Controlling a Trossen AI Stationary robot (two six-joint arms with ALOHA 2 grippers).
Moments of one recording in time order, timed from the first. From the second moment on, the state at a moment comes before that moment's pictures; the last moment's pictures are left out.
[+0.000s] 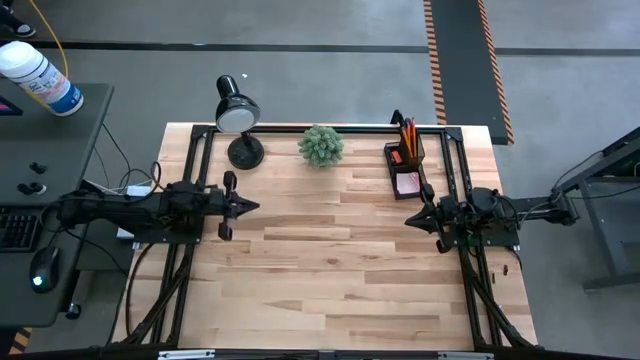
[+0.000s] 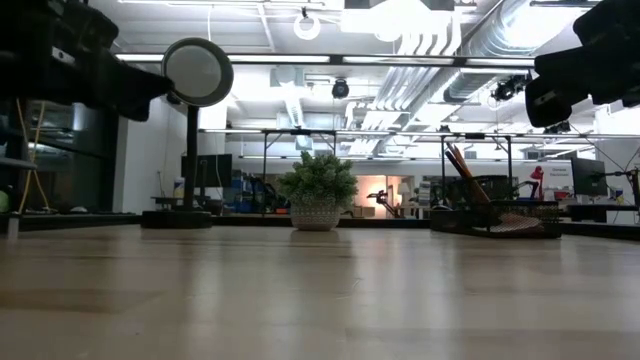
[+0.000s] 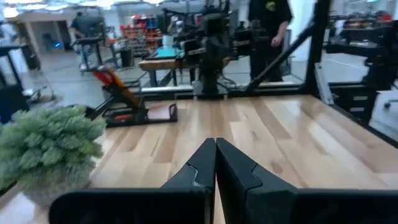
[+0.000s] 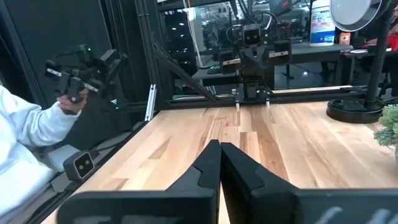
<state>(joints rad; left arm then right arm) 0.17 0.28 0.01 0.24 0.04 0.07 0.09 0.01 0.01 0.03 -0.11 0.13</state>
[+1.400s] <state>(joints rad) 0.17 0.01 0.01 0.01 0.03 0.07 0.09 0.03 0.01 0.01 -0.01 0.12</state>
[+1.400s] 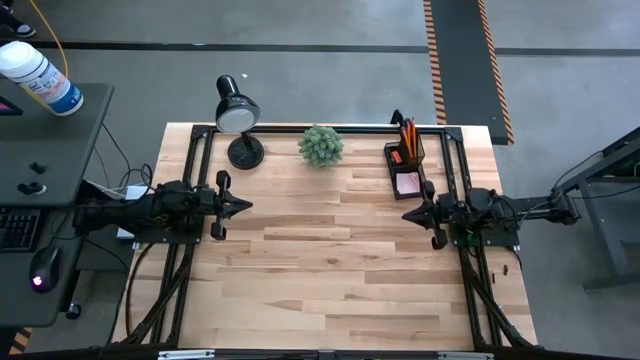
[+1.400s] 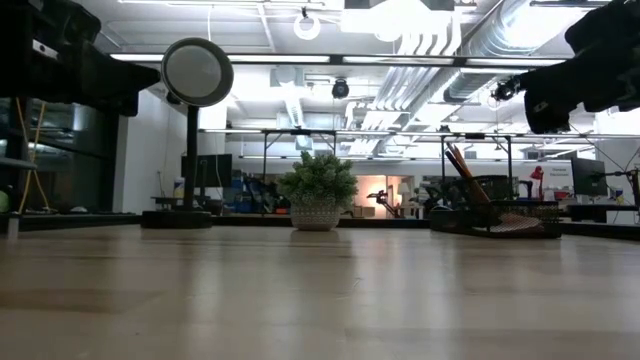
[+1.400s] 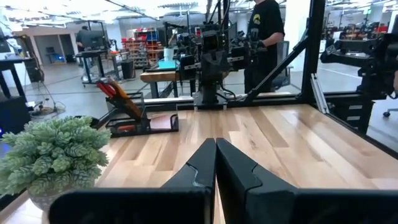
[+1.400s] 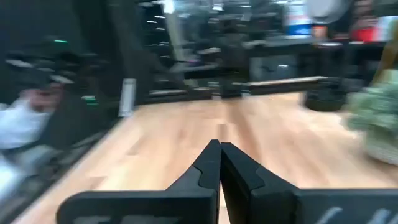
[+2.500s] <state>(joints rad) 0.17 0.01 0.01 0.01 0.03 0.09 0.09 0.03 0.01 0.02 0.04 0.05</state>
